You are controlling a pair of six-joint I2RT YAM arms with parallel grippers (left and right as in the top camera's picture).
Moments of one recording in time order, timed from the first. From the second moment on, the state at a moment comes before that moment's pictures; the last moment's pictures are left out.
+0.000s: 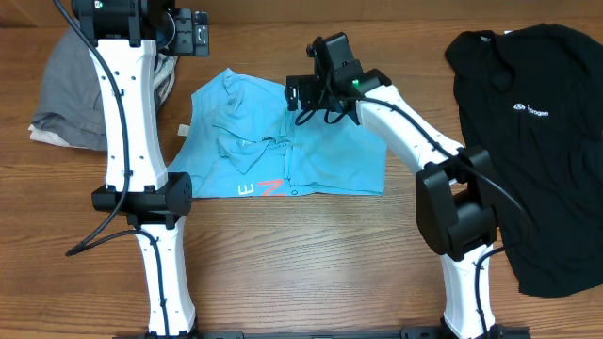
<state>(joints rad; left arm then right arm) -0.03 2.42 3.08 -1.69 -0.06 -0.05 0.45 2.21 1.84 -0.59 -0.13 0.36</state>
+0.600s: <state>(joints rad) 0.04 2.43 2.57 -1.63 0.10 0.00 0.30 2.00 2.05 -1.20 -0.13 0.36</state>
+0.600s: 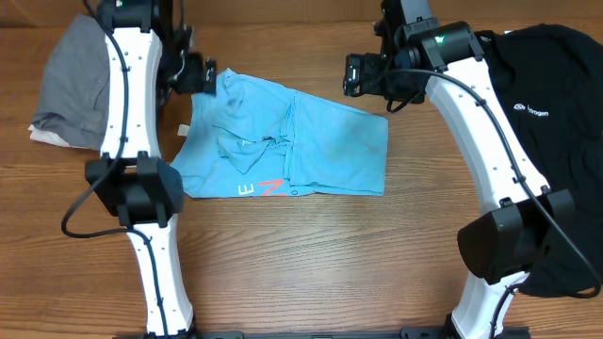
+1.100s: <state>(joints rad) 0.09 2.43 2.14 -1.27 0.22 0.26 0.30 2.00 2.05 -1.24 -0.13 0.36</state>
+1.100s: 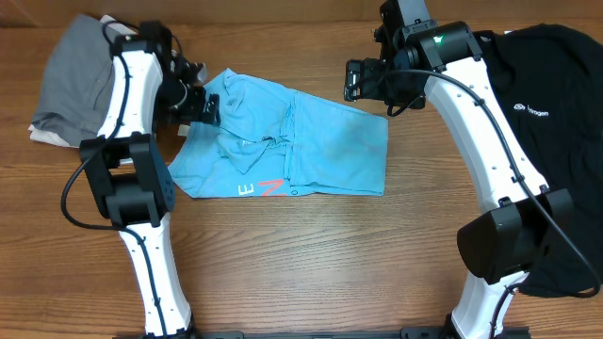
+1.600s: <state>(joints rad) 0.09 2.38 1.96 -1.12 0.25 0.34 0.30 2.00 2.05 -1.24 -0.12 0.36</state>
